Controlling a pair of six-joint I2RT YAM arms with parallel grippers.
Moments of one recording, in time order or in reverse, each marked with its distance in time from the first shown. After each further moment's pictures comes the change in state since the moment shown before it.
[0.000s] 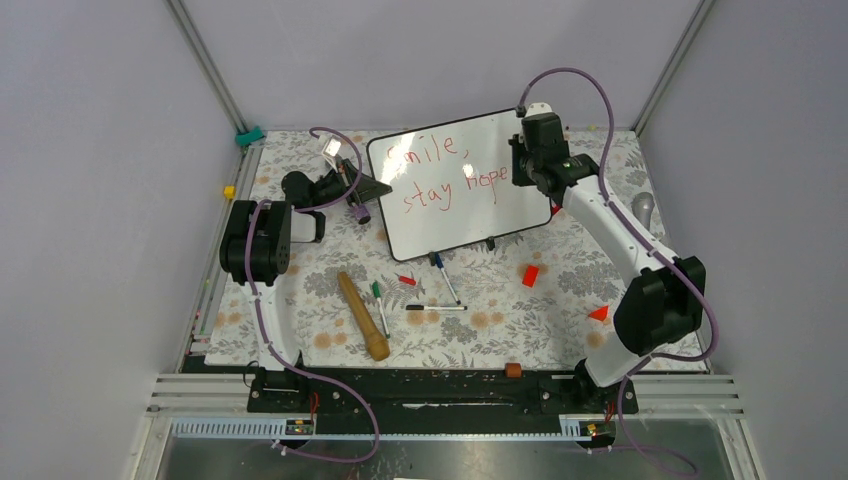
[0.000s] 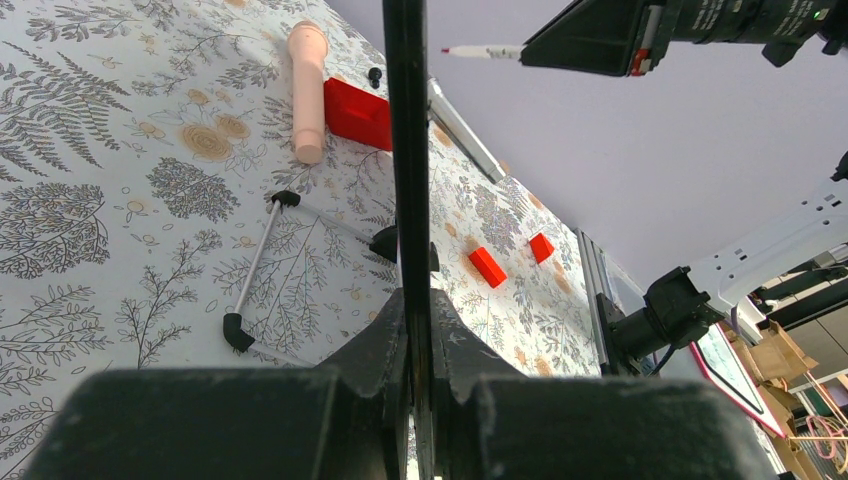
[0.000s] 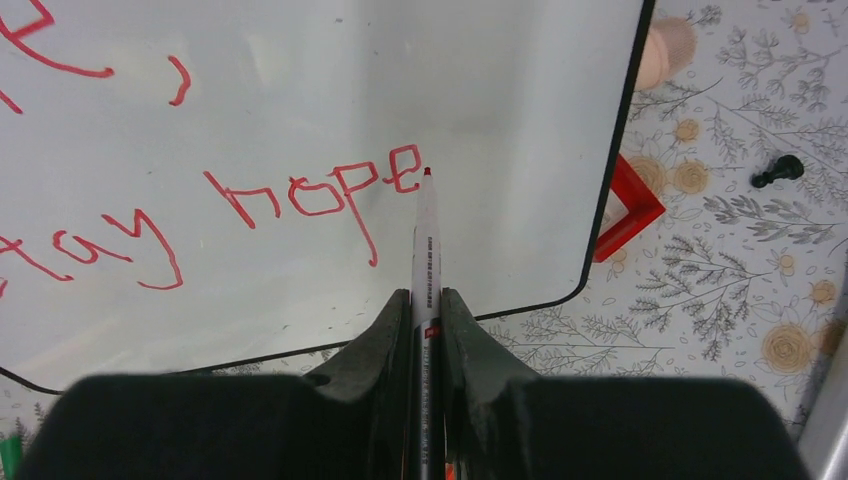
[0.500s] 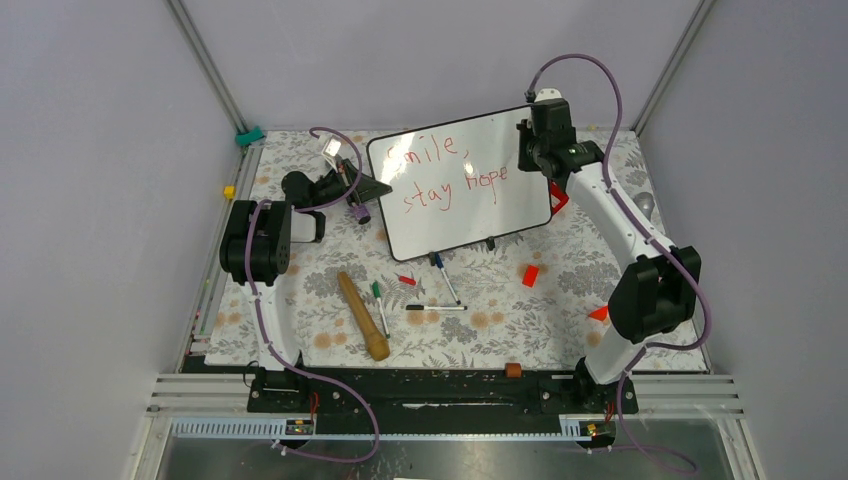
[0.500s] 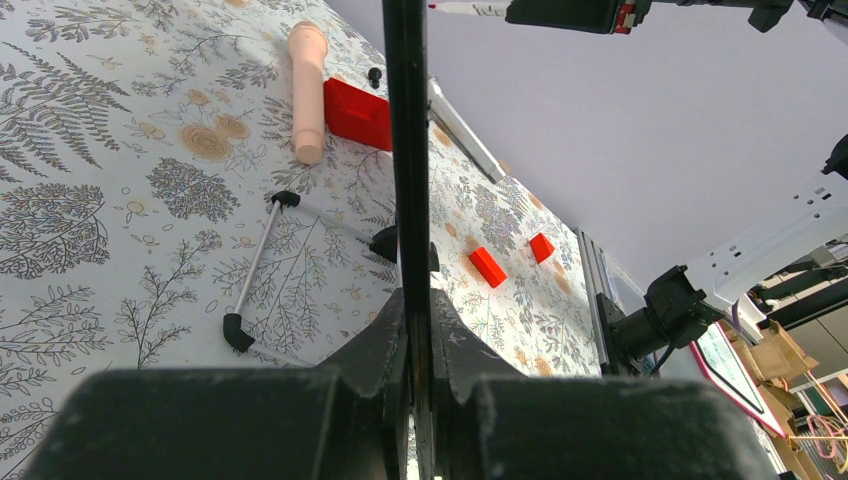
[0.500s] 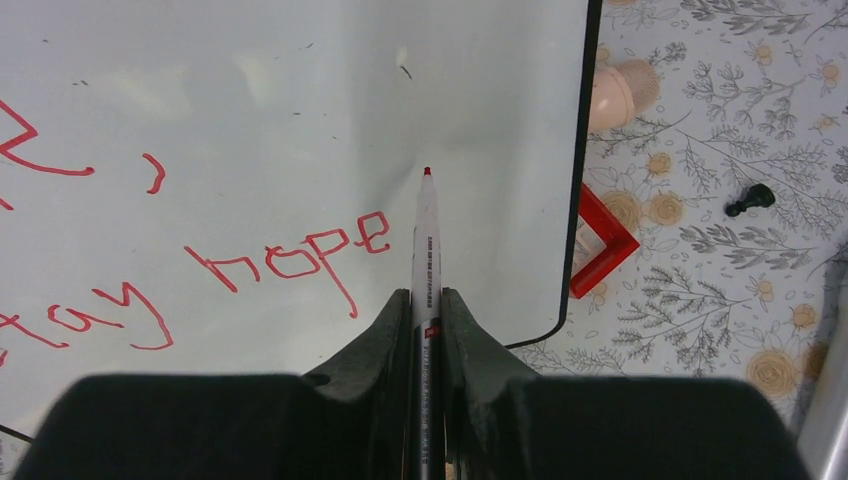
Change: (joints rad) left arm 0.000 0.000 0.000 0.002 0.000 0.000; right arm -0.058 0.045 0.106 0.001 -0.013 -0.001
